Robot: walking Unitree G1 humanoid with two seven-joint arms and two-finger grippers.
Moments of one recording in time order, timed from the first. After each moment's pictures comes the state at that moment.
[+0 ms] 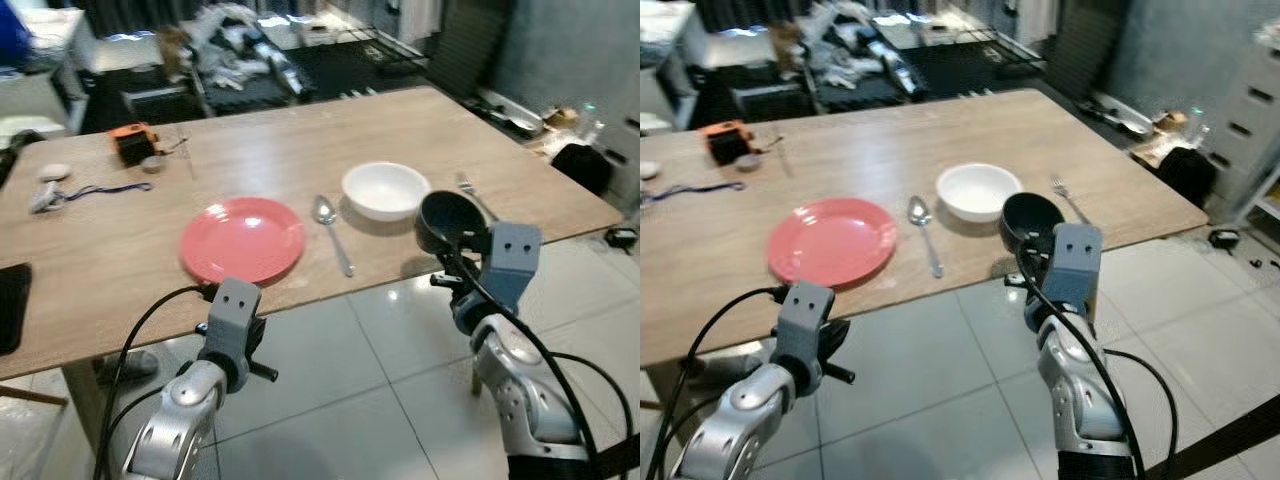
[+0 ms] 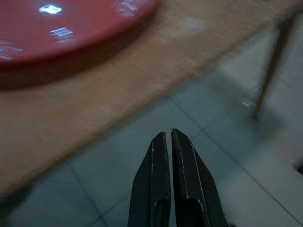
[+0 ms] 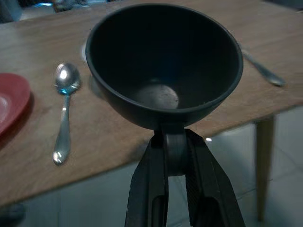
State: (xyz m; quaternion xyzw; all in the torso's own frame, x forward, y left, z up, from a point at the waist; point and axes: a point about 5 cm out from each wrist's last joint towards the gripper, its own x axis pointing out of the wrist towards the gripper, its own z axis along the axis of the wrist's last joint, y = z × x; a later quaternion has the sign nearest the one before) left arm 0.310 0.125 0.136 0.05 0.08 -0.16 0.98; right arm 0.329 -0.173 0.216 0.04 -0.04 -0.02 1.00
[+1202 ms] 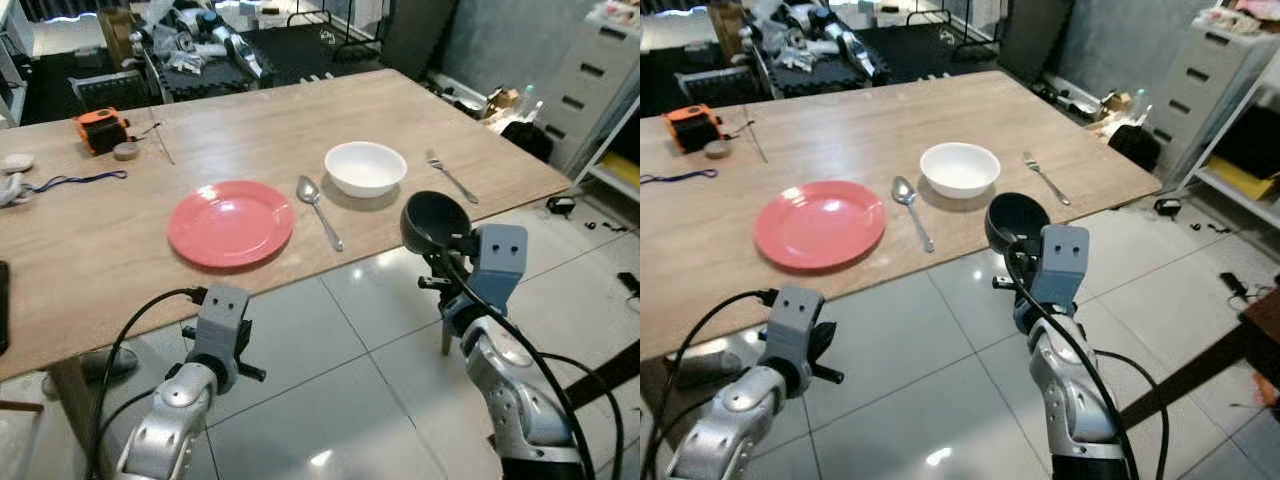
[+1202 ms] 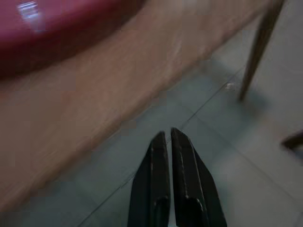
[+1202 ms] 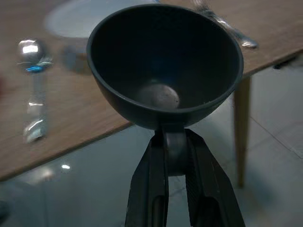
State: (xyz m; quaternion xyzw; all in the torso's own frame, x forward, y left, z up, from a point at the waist) left arm 0.318 0.124 0.138 0.06 0.08 -0.15 0.98; right arm 0.328 -0.178 0.212 0.04 -0.04 -0.02 1.00
